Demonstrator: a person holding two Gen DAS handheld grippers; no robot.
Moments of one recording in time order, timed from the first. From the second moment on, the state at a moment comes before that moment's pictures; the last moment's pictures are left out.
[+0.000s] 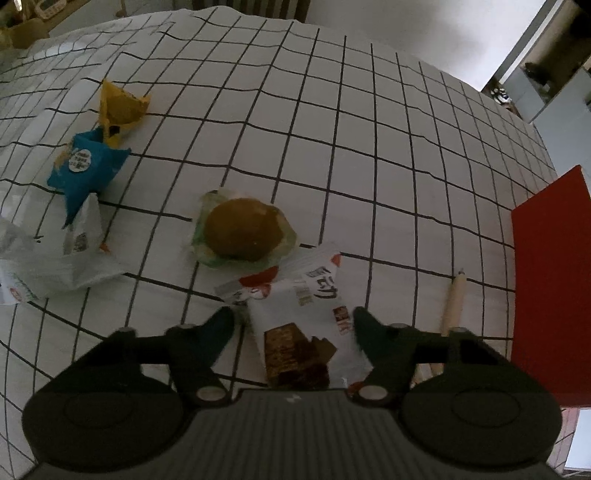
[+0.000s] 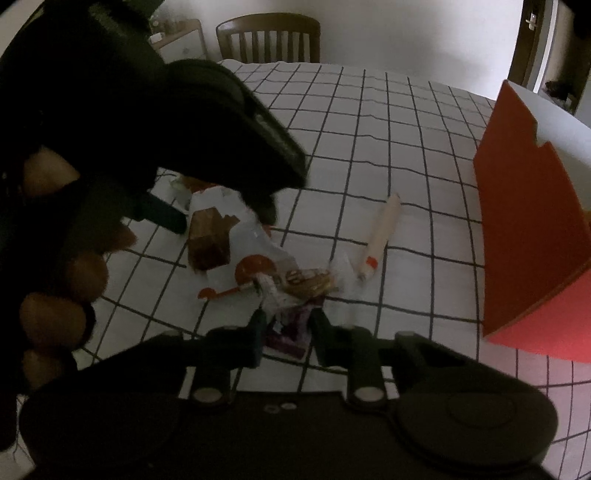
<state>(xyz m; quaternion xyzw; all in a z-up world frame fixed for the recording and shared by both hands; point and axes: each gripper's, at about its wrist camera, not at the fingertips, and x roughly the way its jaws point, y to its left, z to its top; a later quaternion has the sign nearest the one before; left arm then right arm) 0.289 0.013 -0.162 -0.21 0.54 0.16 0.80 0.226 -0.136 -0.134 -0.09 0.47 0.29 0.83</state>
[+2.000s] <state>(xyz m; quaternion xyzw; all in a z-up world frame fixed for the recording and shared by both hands) 0.205 -0.137 -0.020 -0.17 0.47 0.03 0.87 0.208 -0.324 -0.004 -0.03 0.36 0.28 0.89</state>
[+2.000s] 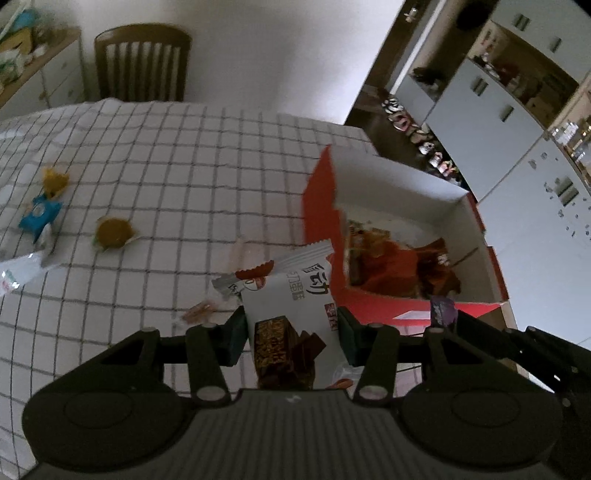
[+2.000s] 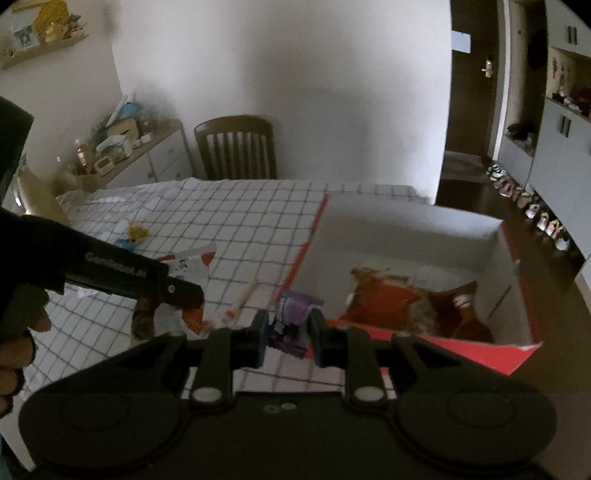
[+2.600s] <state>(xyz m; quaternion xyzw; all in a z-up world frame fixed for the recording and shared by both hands) 0.315 -0.205 -0.014 -0.10 0.47 0.01 0.88 0.276 -0.394 -0.024 -0.03 0.37 0.22 0.90</state>
